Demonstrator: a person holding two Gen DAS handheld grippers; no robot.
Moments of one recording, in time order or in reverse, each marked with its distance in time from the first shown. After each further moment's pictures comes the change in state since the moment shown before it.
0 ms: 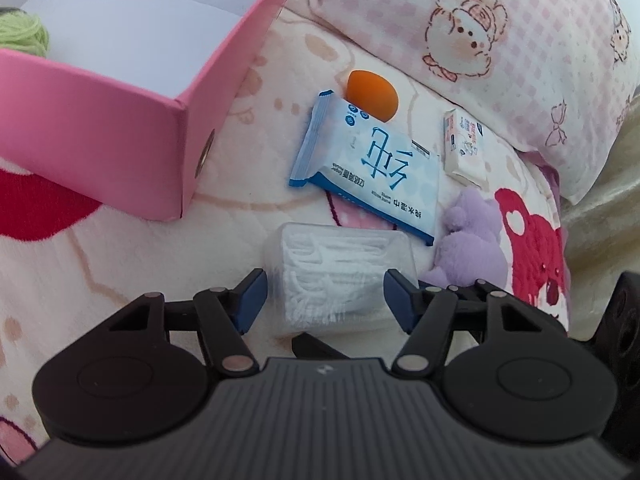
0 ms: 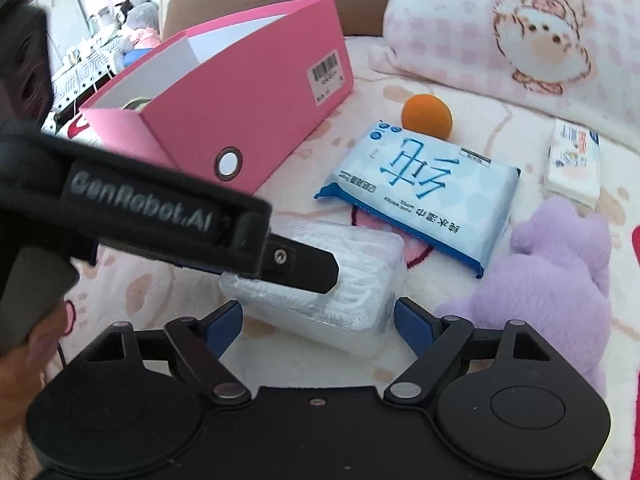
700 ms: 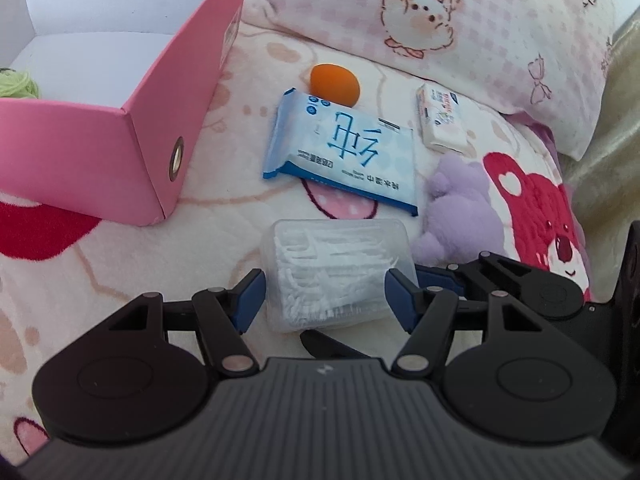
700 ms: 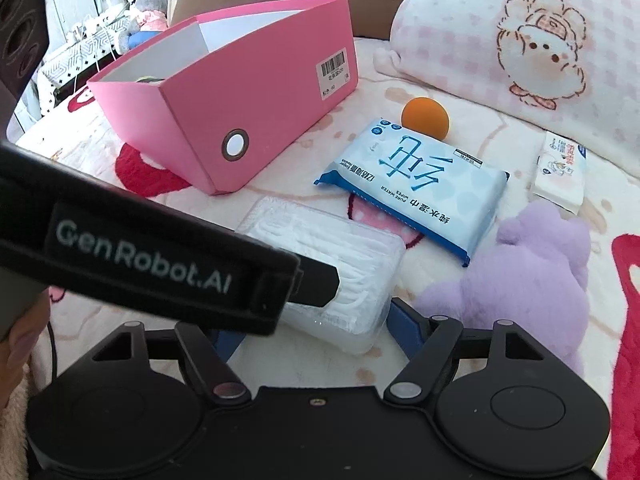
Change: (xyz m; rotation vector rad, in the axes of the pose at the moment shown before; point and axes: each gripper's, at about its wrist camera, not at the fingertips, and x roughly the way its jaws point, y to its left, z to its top) left arm -0.014 -0.029 -0.016 0.157 -0.017 0.058; right arm -0.014 0.011 -0.011 -0.096 0.008 -0.059
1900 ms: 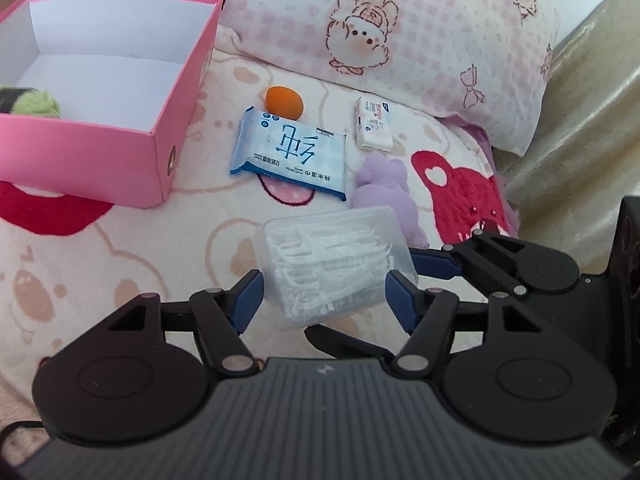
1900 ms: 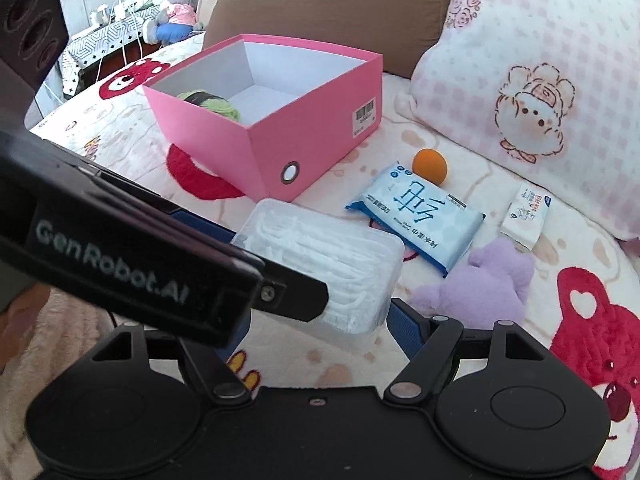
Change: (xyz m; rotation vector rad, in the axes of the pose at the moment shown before) left arm -0.088 -0.020 -0.012 0.027 0.003 -0.086; right arm -0.087 0.032 0.013 -0.094 0.015 -0.007
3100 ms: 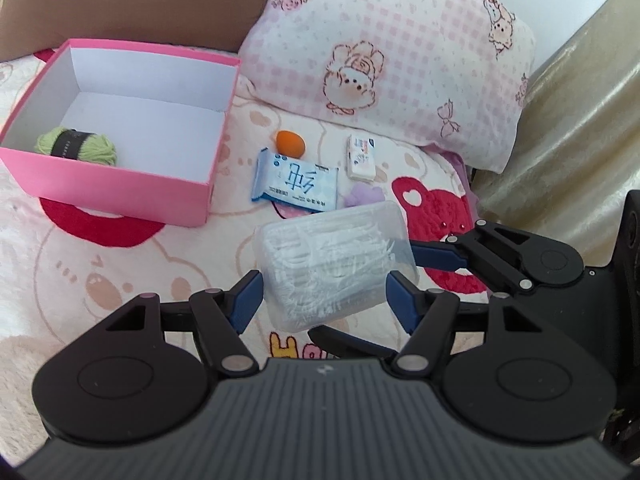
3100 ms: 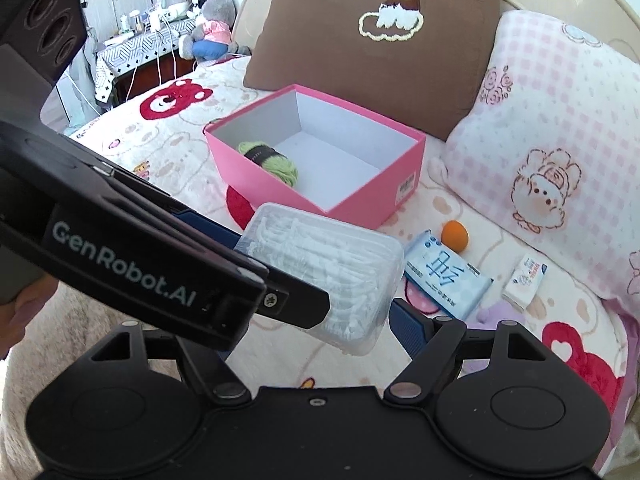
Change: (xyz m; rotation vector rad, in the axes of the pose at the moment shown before) left arm -0.109 0.001 0.018 -0.013 -0.032 -0.002; right arm -0.076 0.056 0.049 -0.063 -0.040 0.027
